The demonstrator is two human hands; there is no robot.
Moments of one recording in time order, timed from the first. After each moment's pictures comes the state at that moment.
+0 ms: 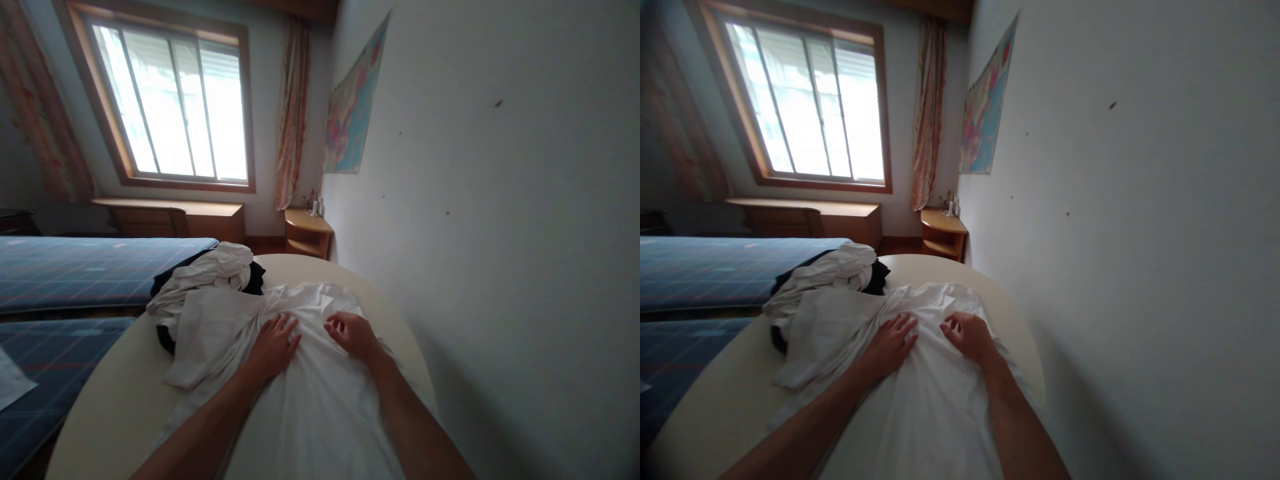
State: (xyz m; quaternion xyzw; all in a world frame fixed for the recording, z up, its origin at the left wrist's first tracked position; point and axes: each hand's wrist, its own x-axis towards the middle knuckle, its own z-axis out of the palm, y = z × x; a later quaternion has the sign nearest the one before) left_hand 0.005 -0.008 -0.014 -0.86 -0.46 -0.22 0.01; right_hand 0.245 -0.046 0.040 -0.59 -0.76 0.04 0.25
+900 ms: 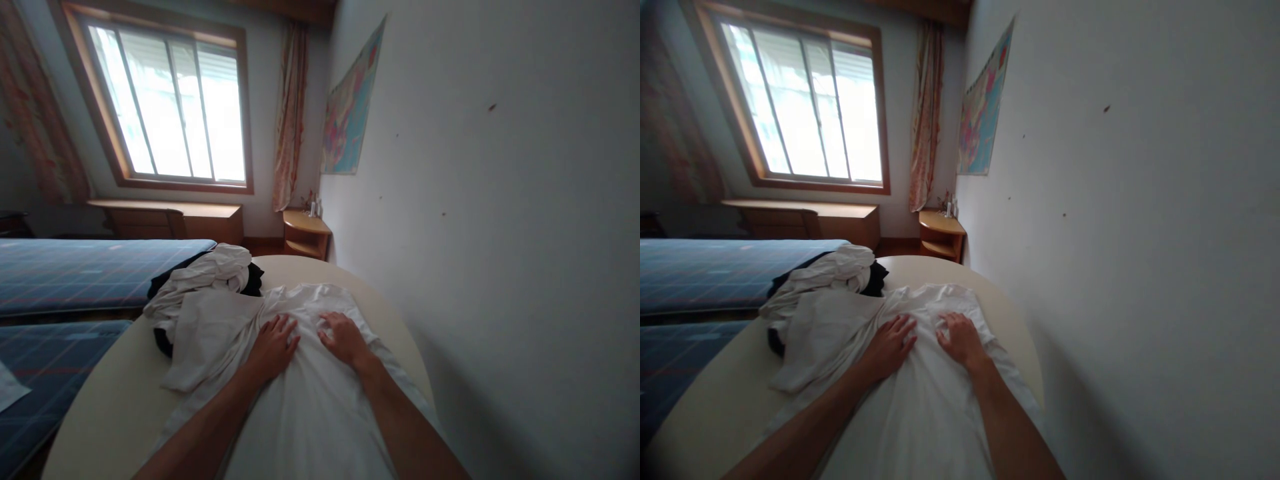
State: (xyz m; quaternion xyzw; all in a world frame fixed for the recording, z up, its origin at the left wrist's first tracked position) left_hand 0.005 -0.007 -0.014 -0.86 -0.46 -0.21 0.02; right_hand 0.227 -0.037 0.020 -0.60 -0.76 0.03 0.23
